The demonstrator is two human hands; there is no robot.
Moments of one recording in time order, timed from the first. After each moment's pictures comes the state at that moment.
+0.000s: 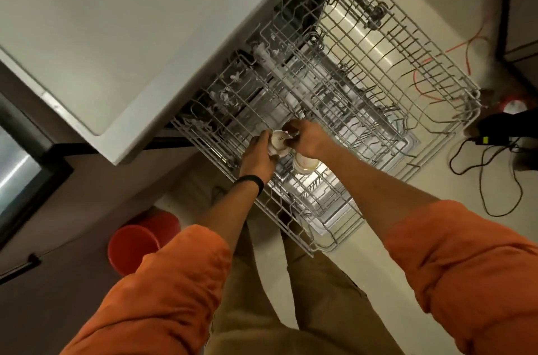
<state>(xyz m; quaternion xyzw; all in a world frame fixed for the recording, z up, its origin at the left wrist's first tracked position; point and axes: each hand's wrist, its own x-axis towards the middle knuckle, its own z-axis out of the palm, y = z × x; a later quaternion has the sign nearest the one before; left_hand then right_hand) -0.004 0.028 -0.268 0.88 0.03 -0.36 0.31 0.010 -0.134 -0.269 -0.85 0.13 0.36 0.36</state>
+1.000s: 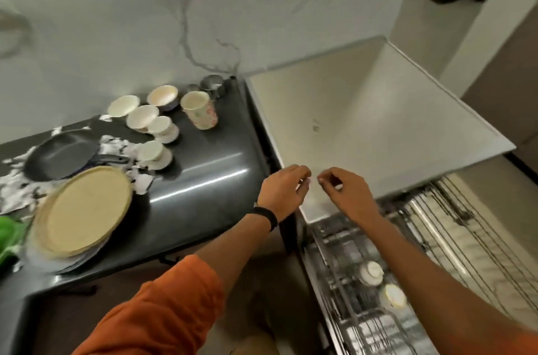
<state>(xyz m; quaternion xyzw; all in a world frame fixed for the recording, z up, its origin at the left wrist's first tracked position) 0.064 0.238 0.025 0.96 -0.09 0.06 0.27 0.084 0.054 0.009 -0.90 -0.10 0.03 0.42</state>
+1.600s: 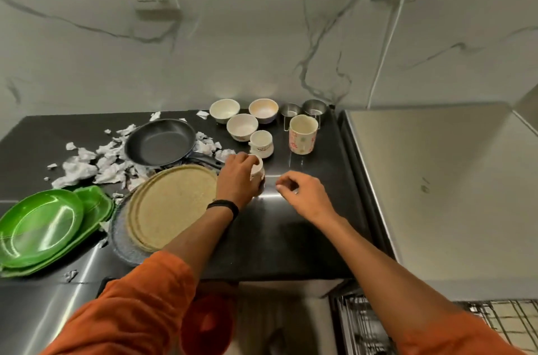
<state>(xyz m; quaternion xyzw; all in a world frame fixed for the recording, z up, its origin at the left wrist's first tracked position) 0.063 0.574 0.037 0.96 0.15 0.15 0.15 0.120 0.385 0.047 -0.86 -0.28 0.15 0.40</state>
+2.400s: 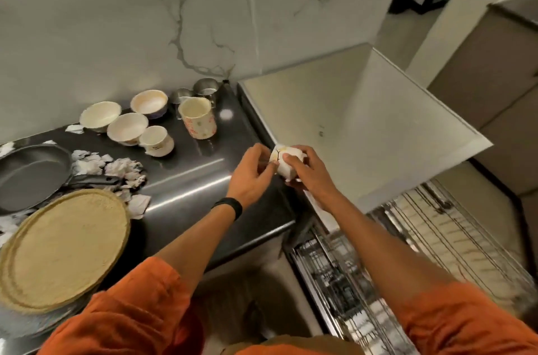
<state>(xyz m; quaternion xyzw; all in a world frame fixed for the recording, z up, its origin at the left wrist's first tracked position) 0.108 0.378 0.024 0.85 -0.03 0.00 0.53 0.120 0.204 0.034 -0.70 0.07 0.13 0.70</state>
